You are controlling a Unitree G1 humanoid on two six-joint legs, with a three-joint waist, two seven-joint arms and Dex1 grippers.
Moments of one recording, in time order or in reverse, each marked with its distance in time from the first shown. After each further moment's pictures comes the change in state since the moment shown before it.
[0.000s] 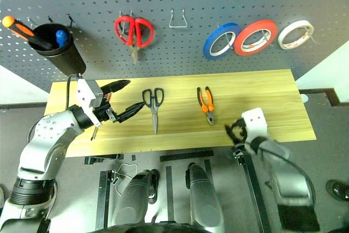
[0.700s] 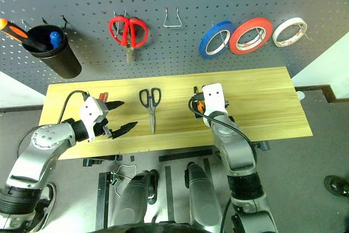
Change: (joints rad) left arm 0.125 0.131 -0.048 0.044 0.127 0.043 -0.028; right arm -0.424 0.275 0.220 0.242 -0.196 0.045 -0.321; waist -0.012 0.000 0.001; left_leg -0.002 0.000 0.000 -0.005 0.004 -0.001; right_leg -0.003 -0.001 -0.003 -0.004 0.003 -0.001
